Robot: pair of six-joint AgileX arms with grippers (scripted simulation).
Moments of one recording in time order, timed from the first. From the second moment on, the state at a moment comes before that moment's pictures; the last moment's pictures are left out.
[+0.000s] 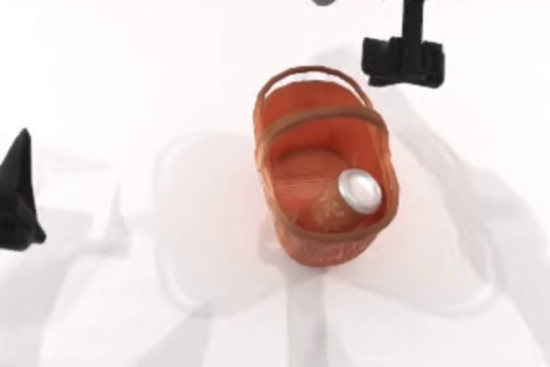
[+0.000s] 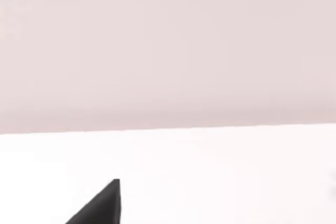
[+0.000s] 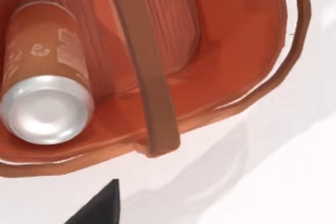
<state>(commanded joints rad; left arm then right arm) -0.02 0.34 0.20 0.12 0.20 -0.05 0.56 2.05 2.24 -1.46 0.00 -0.89</state>
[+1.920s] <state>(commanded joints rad) 0.02 0.00 0.00 0.00 0.00 0.00 0.66 2.38 2.40 -1.60 0.01 -1.04</state>
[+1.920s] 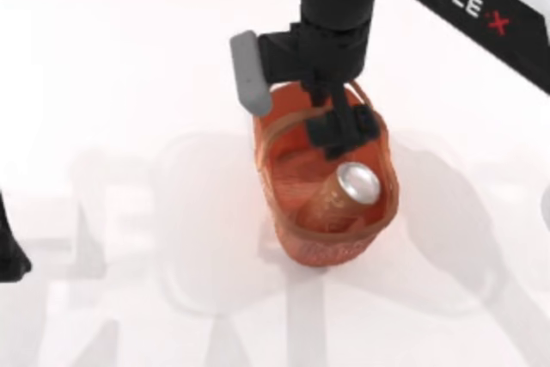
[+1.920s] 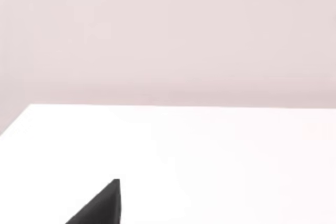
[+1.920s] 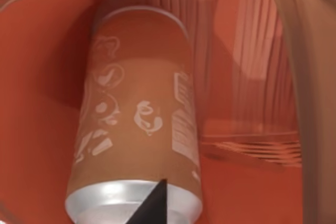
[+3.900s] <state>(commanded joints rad) 0.02 0.00 0.00 0.00 0.00 0.00 0.66 2.38 2.40 -1.60 0.01 -1.04</state>
